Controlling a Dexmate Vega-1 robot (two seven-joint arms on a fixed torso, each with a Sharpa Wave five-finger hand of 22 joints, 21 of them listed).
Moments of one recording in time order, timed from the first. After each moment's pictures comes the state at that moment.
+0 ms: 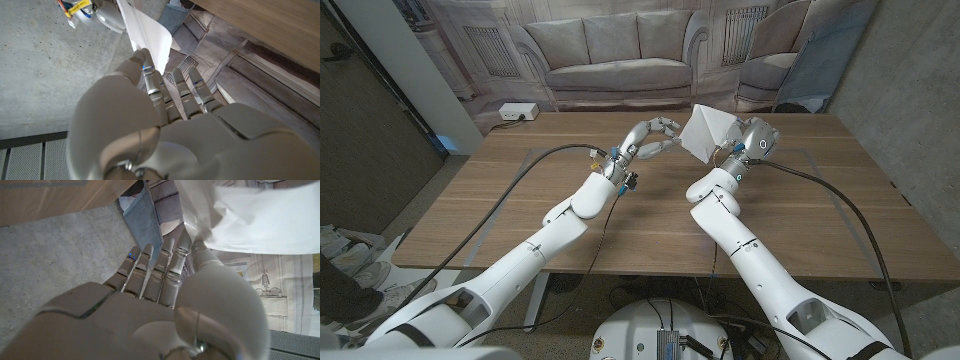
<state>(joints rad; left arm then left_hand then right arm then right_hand) 0.77 0.44 0.59 -1.46 0.05 -0.49 0.17 1.11 0.09 0.49 -0.15 0.18 1.02 0.05 0.60 0.33 0.47 -0.19 0.67 0.45 0.42 -0.04 0.24 0.78 0.00 0.04 1.10 0.19 -0.84 -0.08 -0.48 -1.62 -0.41 -0.71 -1.11 0.90 0.04 0.39 -0.09 0.18 0.96 -0.01 0.58 0.37 0.78 -0.08 0.30 0.25 0.53 -0.05 0.19 0.20 0.12 0.05 0.68 0.20</state>
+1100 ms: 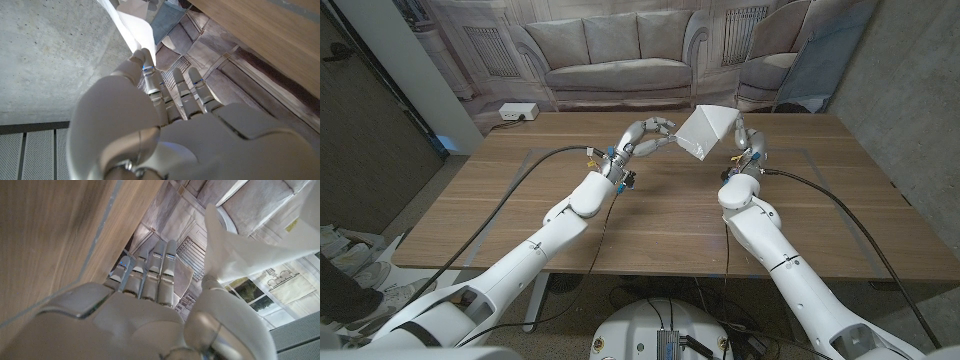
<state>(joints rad) 0.77 0.42 0.58 -1.42 -0.05 -0.47 0.13 1.10 0.09 0.49 -0.15 0.18 1.02 0.05 0.60 0.33 0.47 -0.19 0.66 0.45 0.42 -0.04 0.24 0.79 0.00 0.04 1.10 0.19 -0.96 -0.24 -0.35 -1.74 0.03 -0.30 -0.75 0.48 0.07 0.30 0.10 0.22 0.73 0.10 0.35 0.22 0.65 0.07 0.28 0.26 0.42 0.06 0.19 0.20 -0.10 0.16 0.64 0.22</state>
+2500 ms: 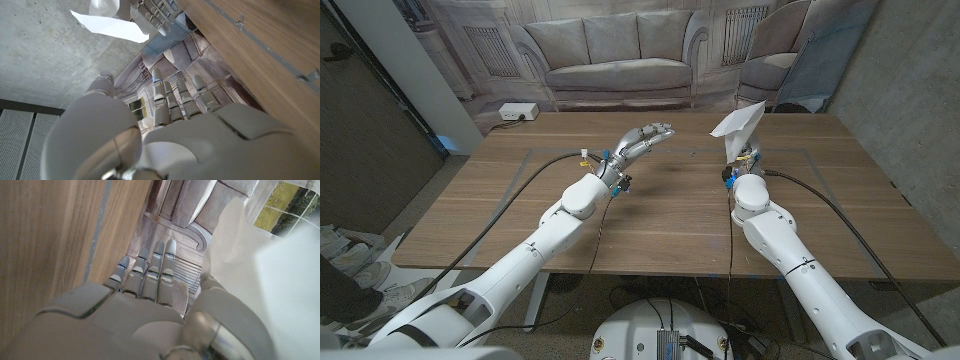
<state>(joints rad) 0.78 0.43 0.55 -1.40 -0.28 -0.44 -0.09 0.73 -0.07 0.30 0.02 0.21 0.60 0.08 0.34 0.32 0.20 -0.04 0.54 0.48 0.19 -0.02 0.22 0.81 -0.17 0.10 1.09 0.22 -0.98 -0.28 -0.32 -1.73 0.22 -0.12 -0.58 0.50 0.06 0.32 0.05 0.23 0.75 0.11 0.35 0.23 0.66 0.06 0.29 0.26 0.43 0.06 0.19 0.19 -0.08 0.17 0.64 0.21</state>
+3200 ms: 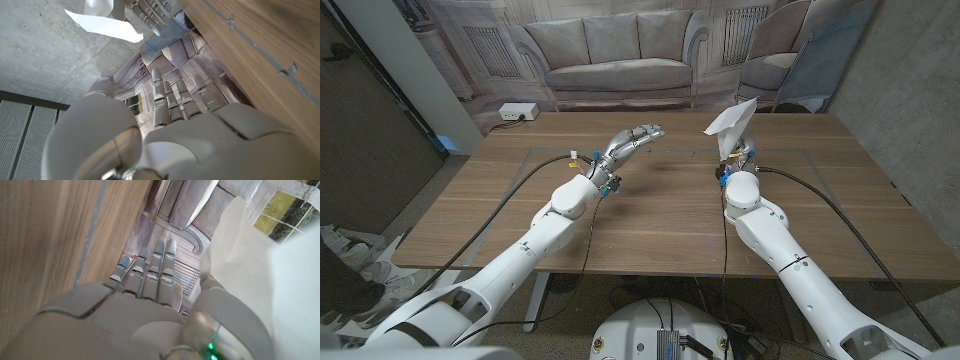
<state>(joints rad) 0.77 0.43 0.52 -1.32 -0.35 -0.50 -0.19 0.72 -0.06 0.30 0.02 0.22 0.60 0.08 0.34 0.32 0.20 -0.04 0.54 0.48 0.18 -0.02 0.23 0.81 -0.17 0.10 1.09 0.22 -0.96 -0.27 -0.37 -1.76 0.17 -0.18 -0.64 0.50 0.06 0.33 0.04 0.23 0.76 0.10 0.35 0.23 0.66 0.06 0.30 0.26 0.43 0.05 0.19 0.19 -0.08 0.17 0.64 0.21</state>
